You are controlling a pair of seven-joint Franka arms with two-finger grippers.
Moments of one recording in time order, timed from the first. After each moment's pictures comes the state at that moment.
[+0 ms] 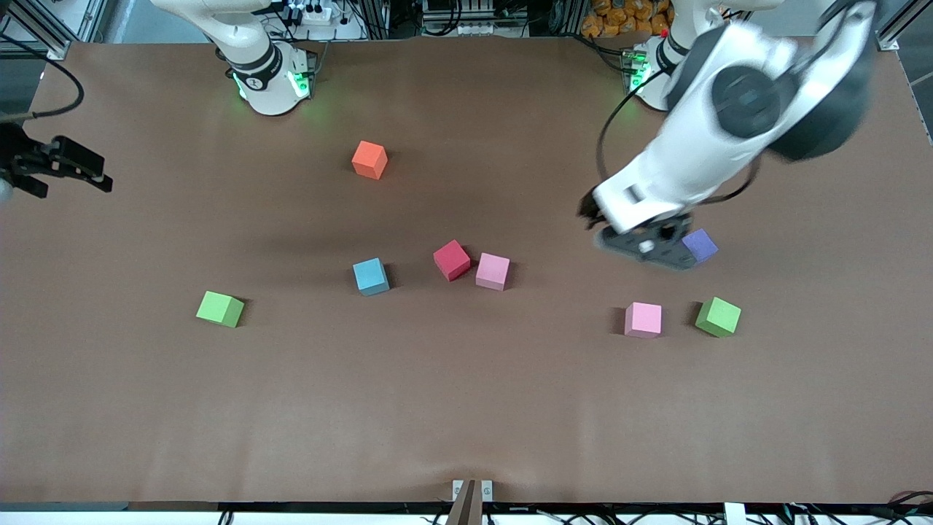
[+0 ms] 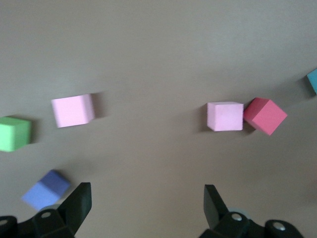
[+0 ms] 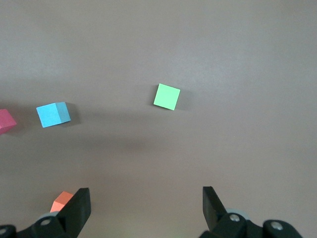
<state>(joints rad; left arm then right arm) -0.24 0.33 -0.30 -1.51 0.01 1.79 -0.25 0.02 0.01 -0.08 -1.57 0.03 1.54 -0.12</state>
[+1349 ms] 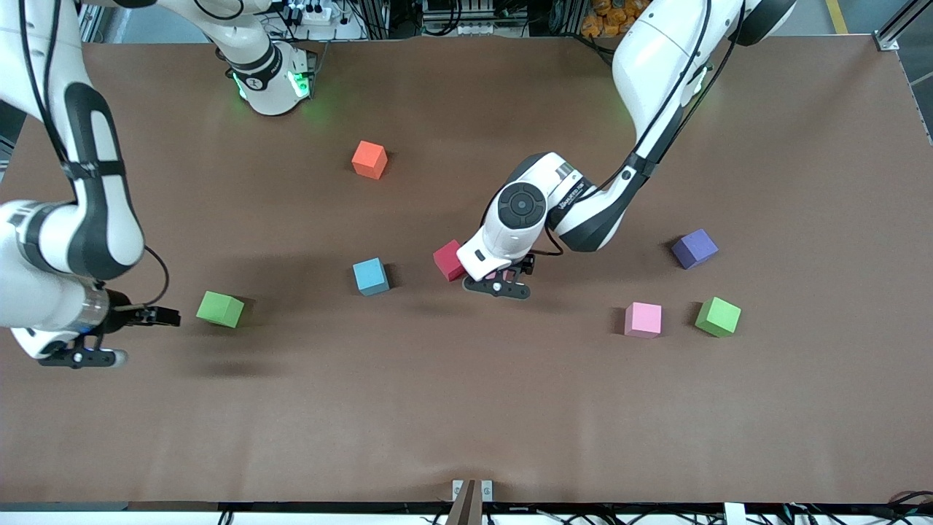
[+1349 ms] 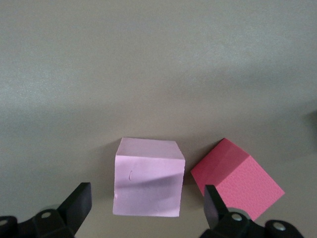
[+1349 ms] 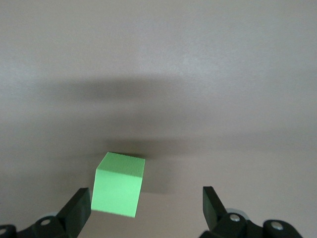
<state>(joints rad) -0.46 0.73 -0.30 -1.52 0.11 2.24 -0.59 -0.06 0.57 -0.08 -1.57 0.03 2.05 -0.12</state>
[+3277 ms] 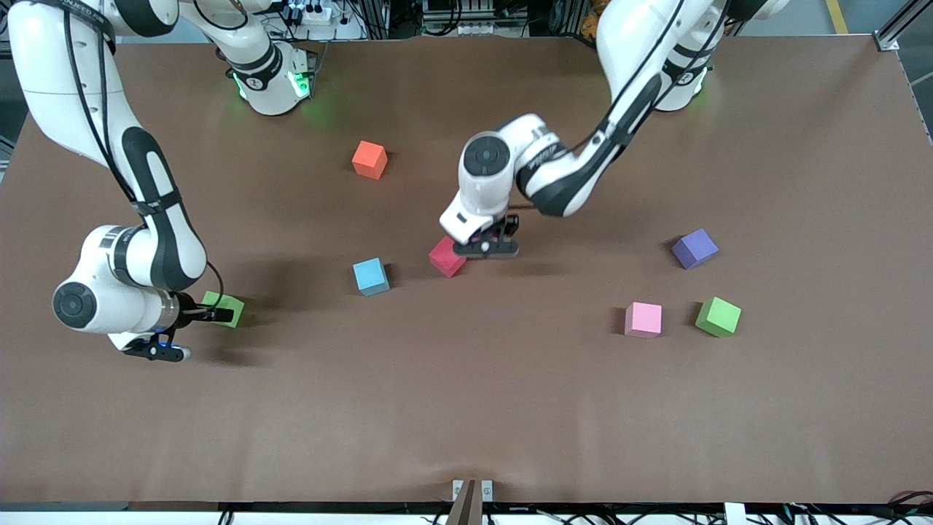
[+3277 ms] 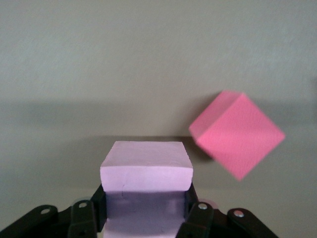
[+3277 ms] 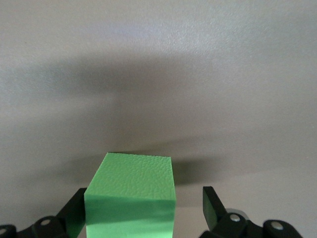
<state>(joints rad) -0.53 0.56 -0.37 -1.74 0.20 2.23 -1.01 -0.03 0.63 -0.07 -1.74 0.06 2.21 0.03</state>
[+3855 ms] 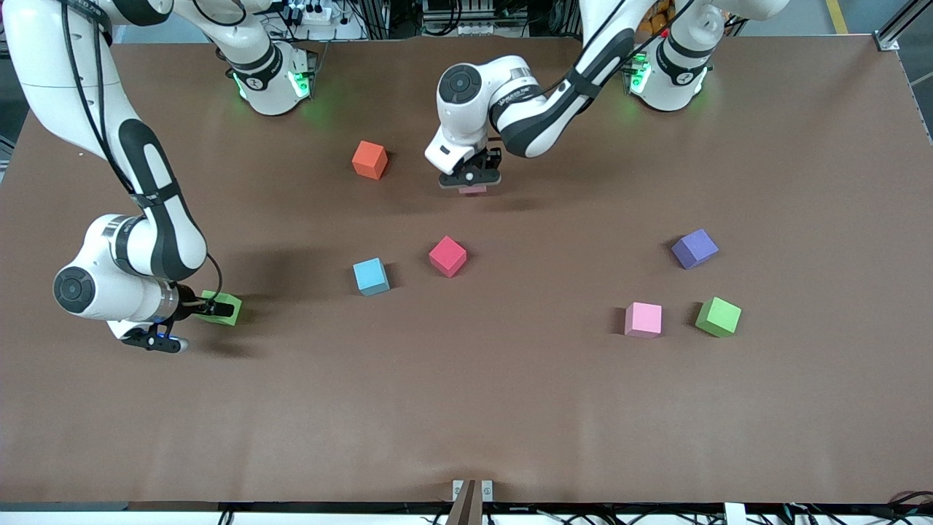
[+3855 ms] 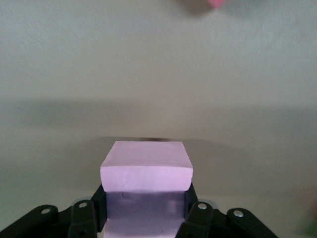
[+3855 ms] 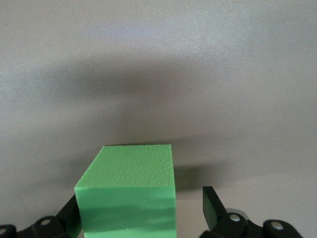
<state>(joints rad) -0.59 0.51 -0.50 -1.98 0.20 2.36 -1.22 -0.04 0.61 -0.07 -1.80 0.10 2.24 0.03</state>
